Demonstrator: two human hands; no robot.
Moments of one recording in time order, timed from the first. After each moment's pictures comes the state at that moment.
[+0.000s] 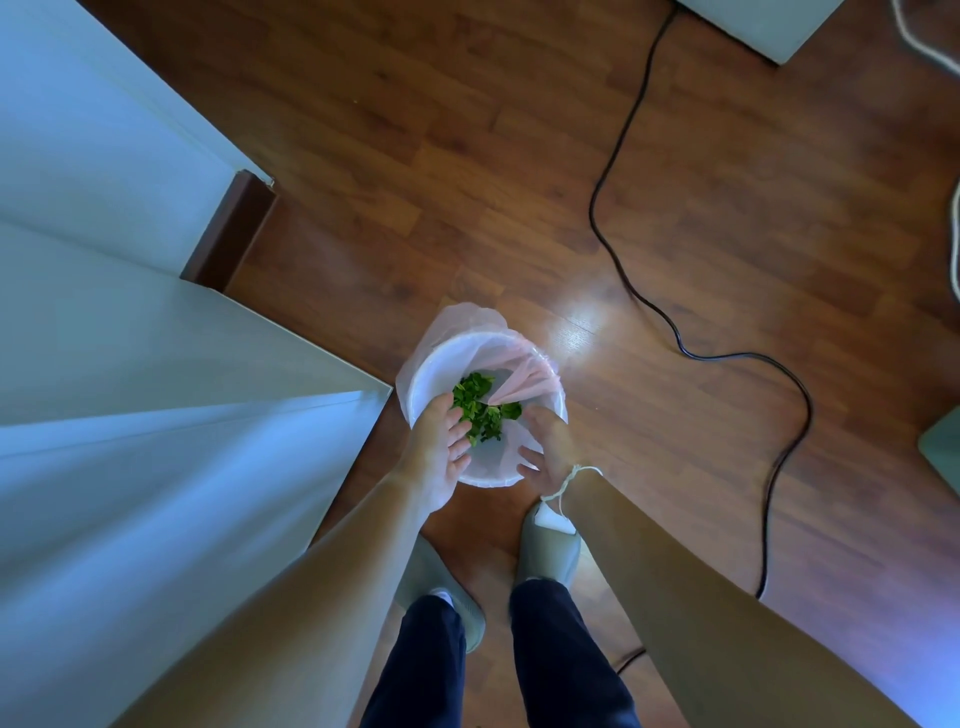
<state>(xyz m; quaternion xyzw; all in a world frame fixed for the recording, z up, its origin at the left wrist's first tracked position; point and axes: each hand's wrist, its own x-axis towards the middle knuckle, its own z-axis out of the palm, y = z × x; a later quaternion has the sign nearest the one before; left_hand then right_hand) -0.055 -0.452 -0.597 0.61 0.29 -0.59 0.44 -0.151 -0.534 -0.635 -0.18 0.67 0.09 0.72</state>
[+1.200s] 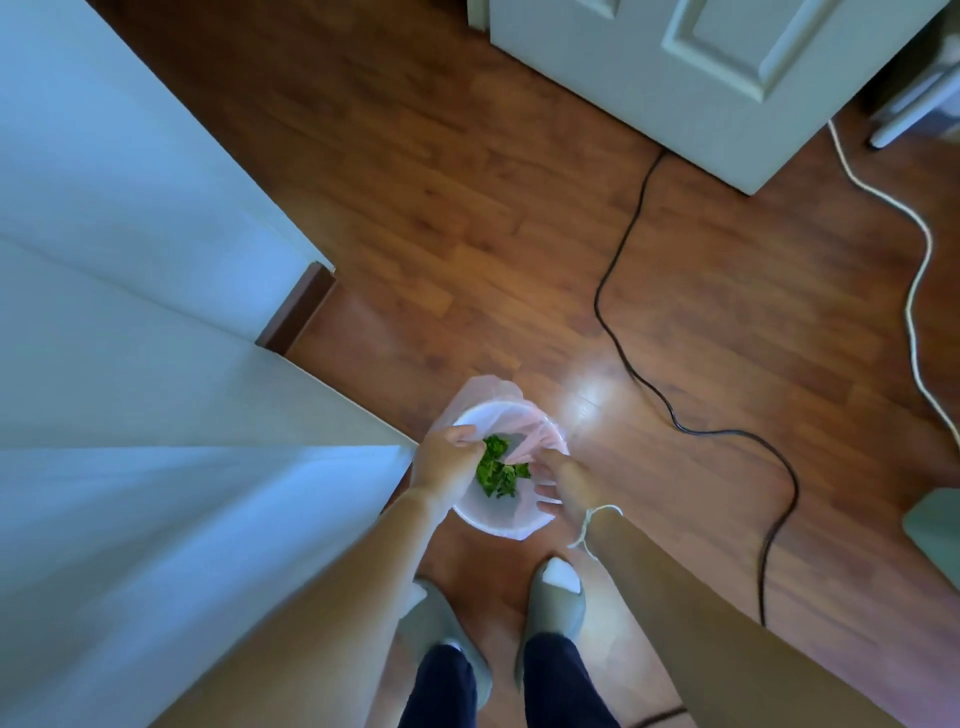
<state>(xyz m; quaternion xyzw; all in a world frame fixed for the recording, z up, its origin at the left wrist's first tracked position) -0.029 -0.460 -0.503 0.81 0.05 -0.47 0.33 -0.138 -0.554 -0.547 -0.33 0.63 0.13 0.69</state>
